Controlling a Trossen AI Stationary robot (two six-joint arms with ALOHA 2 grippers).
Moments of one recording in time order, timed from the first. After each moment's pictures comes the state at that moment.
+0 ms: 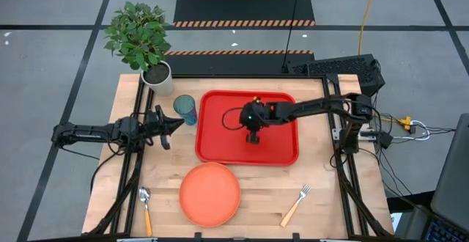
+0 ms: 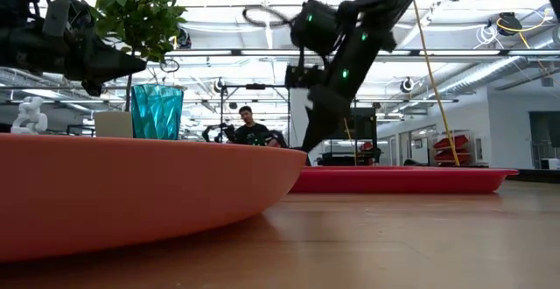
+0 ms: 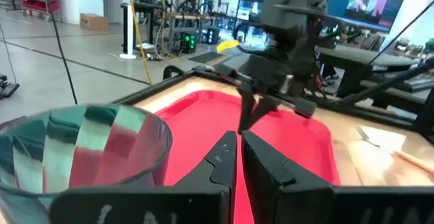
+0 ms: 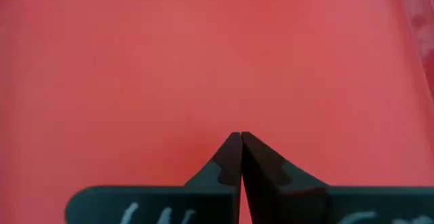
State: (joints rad) left arm -0.02 0.09 0.01 0.05 -0.31 -0.16; right arm -0.16 1.82 1.12 -0.33 0.08 -0.04
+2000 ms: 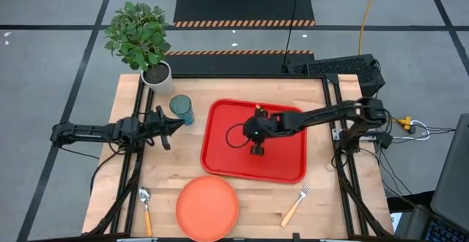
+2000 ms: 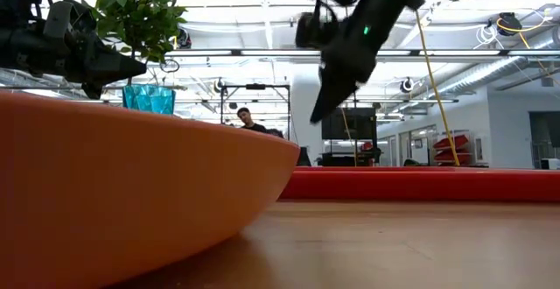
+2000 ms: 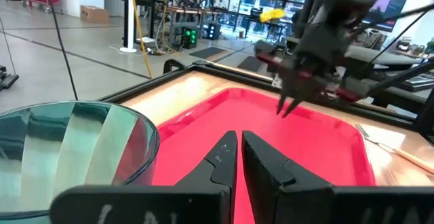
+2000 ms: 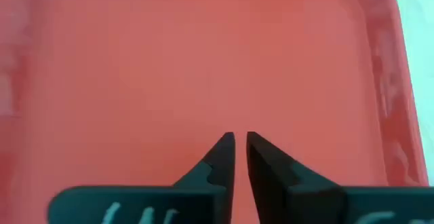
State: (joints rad) left arm -0.02 0.11 0.01 0.05 -0.31 -0.19; right arm 0.02 1.67 1.12 -0.45 0.18 0.05
